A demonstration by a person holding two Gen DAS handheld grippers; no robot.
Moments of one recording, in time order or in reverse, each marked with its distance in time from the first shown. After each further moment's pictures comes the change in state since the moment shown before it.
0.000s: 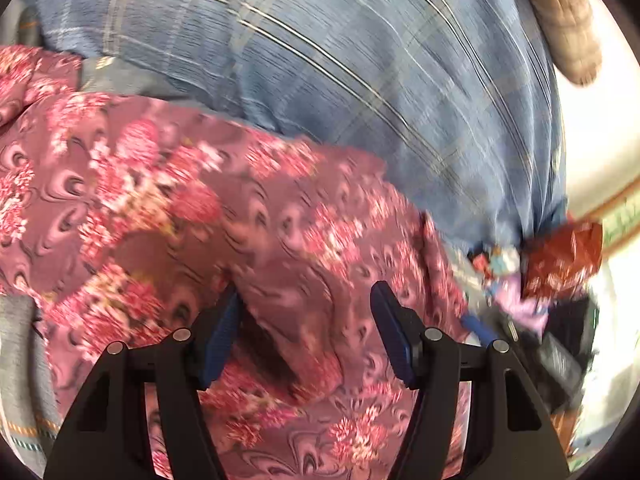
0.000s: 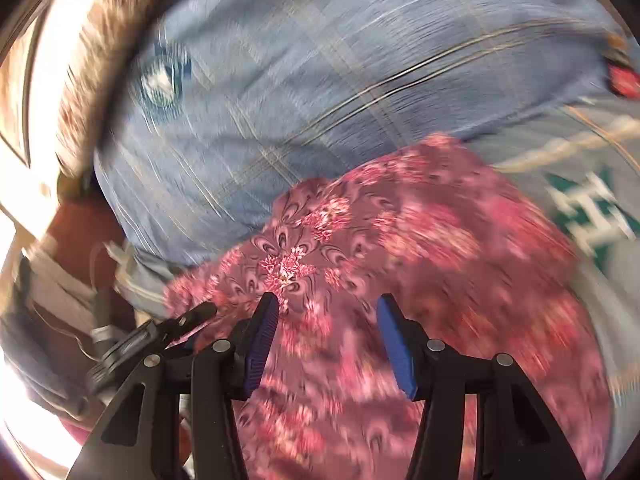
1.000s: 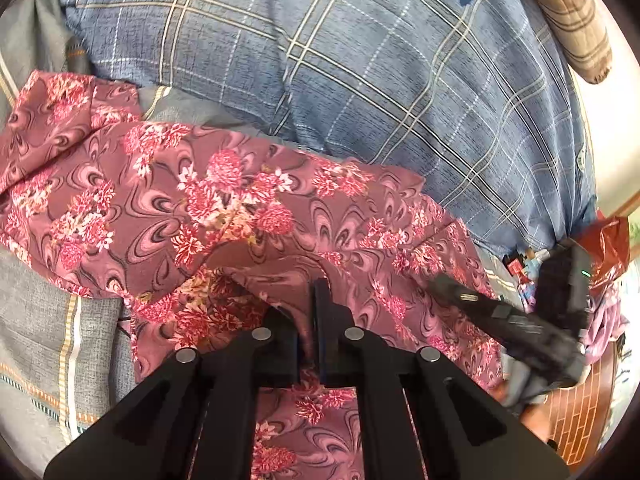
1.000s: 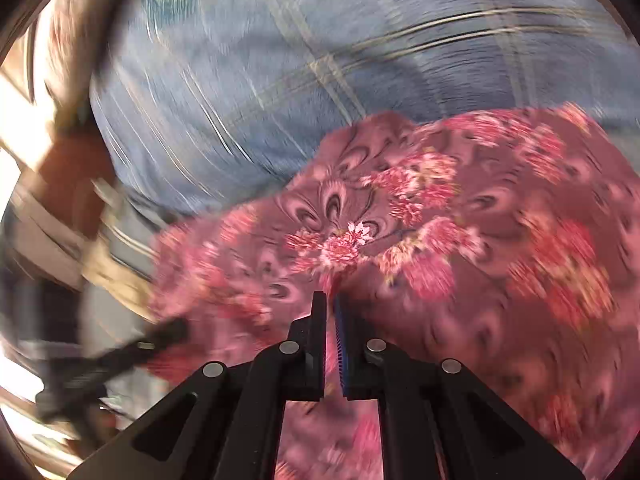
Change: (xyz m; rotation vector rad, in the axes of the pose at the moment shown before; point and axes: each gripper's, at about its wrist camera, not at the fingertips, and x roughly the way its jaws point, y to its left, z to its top) left arm -0.035 0.018 -0.001 0.009 -0.067 0.155; right arm 0.094 0.030 -0.015 -0.072 0.119 0.104
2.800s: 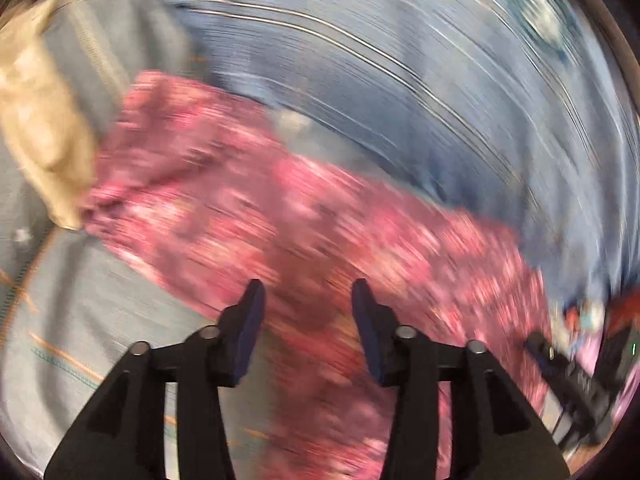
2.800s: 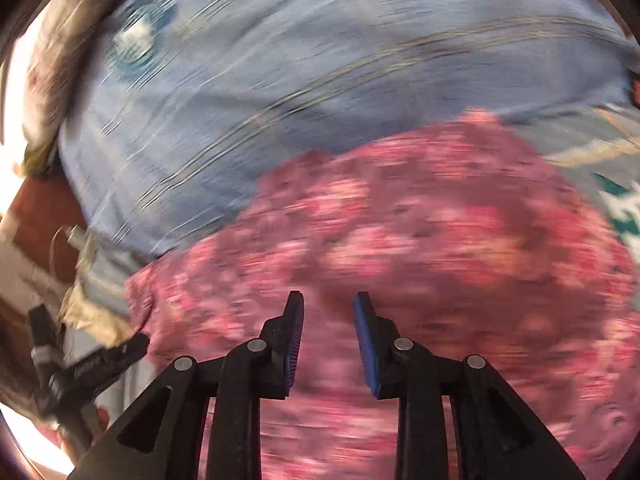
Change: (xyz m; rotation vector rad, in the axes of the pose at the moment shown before) left arm -0.040 0.090 0.022 -0.186 -0.079 0.278; right arm -0.033 0.011 -0.020 0.048 -0.100 -0.184
